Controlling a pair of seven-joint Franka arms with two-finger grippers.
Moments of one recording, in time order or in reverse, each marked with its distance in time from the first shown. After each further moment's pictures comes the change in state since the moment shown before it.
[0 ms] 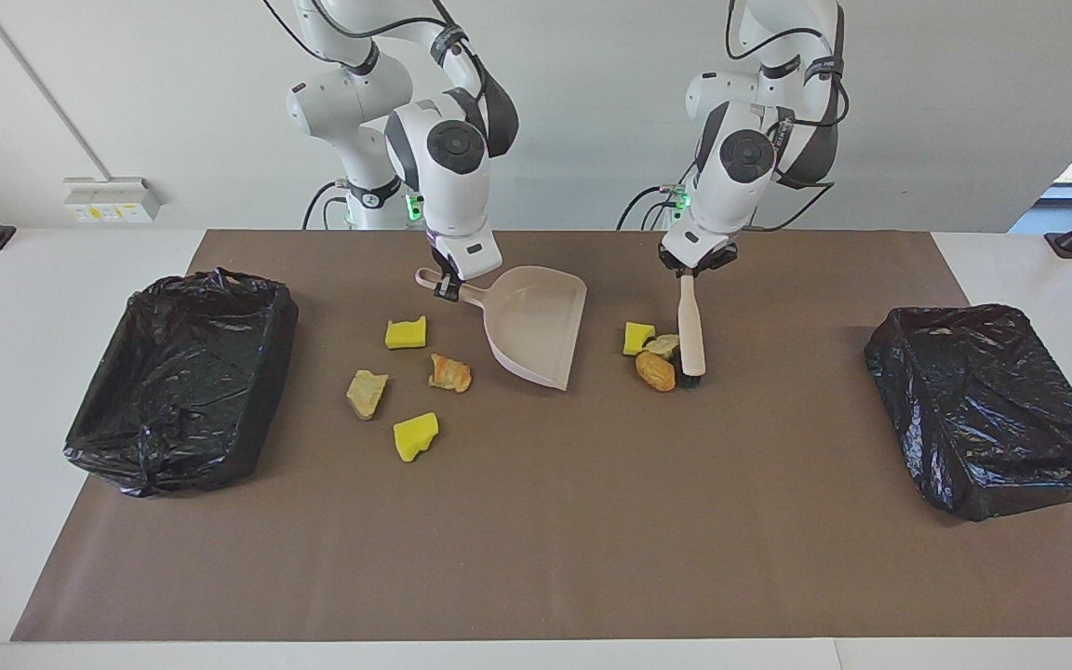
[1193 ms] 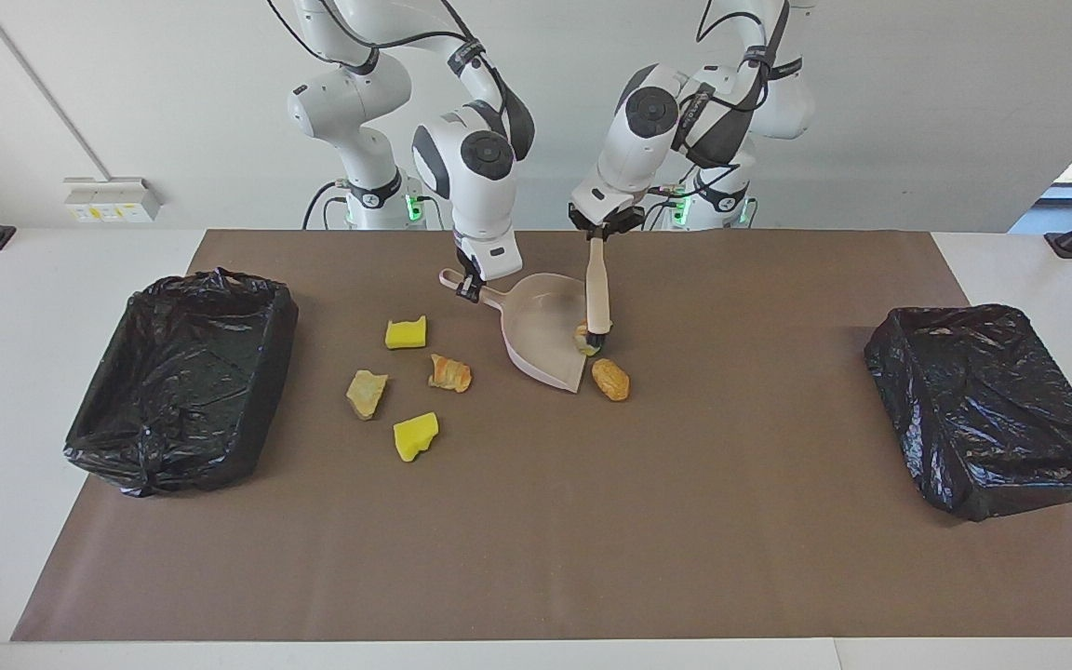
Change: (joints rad) left arm -0.278 0.010 -0.001 0.129 -0.208 -0.071 -0.200; right arm 0.067 0.012 0.002 -0.070 0.001 0.085 0.171
